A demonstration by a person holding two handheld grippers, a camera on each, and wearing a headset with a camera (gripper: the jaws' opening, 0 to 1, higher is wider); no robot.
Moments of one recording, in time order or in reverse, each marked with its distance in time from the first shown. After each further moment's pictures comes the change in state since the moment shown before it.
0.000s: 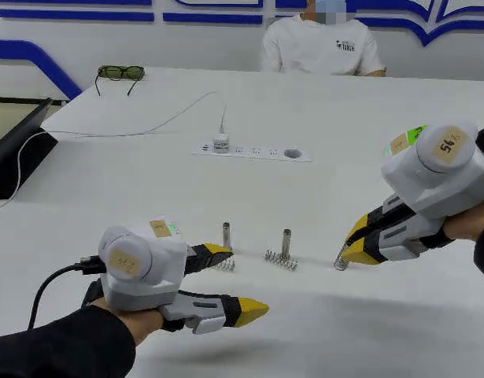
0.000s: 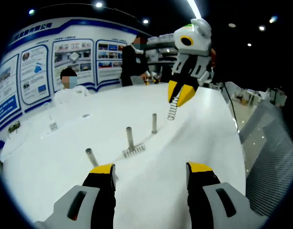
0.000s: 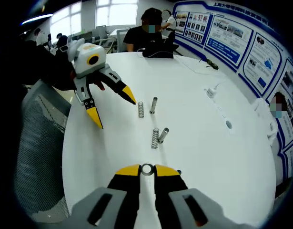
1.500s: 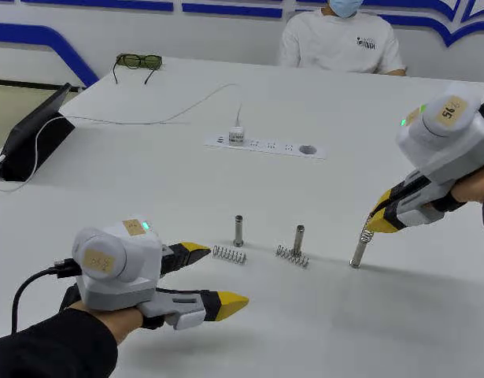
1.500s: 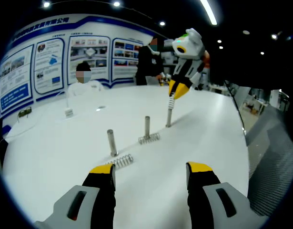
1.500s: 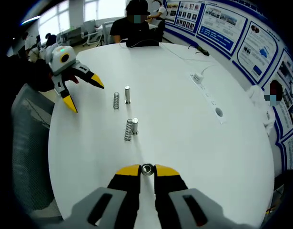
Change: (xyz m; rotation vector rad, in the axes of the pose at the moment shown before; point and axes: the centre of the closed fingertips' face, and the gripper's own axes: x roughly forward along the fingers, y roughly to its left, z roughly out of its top) left arm -0.025 0.021 -0.022 -0.090 -0.015 0.097; right arm 0.011 -0.052 -0.015 0.061 0.099 -0.032
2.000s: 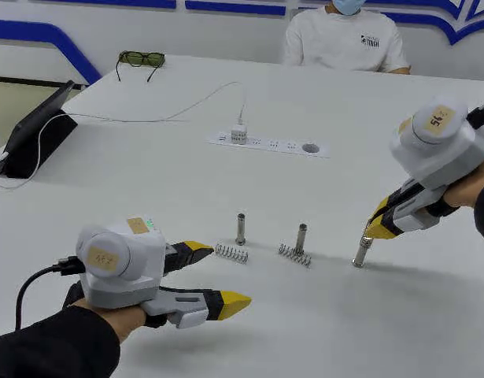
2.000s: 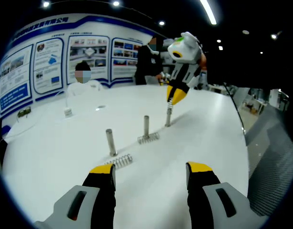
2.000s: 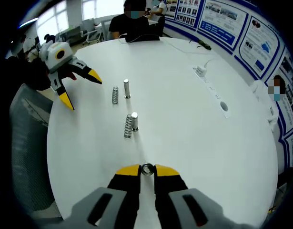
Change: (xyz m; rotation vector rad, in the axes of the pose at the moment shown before) left arm 0.001 -0.001 -0.001 0.002 0.004 -0.007; right arm 0.017 0.001 -0.009 0.021 0.035 0.030
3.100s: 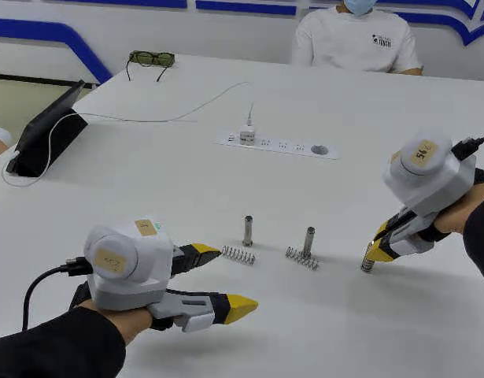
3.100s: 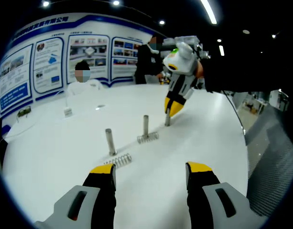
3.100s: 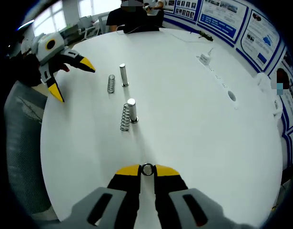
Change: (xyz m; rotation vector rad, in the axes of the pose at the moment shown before) left arm -0.001 -0.001 -0.001 -0.002 0.008 0.002; right arm 0.031 0.003 -0.016 0.026 0.048 0.022
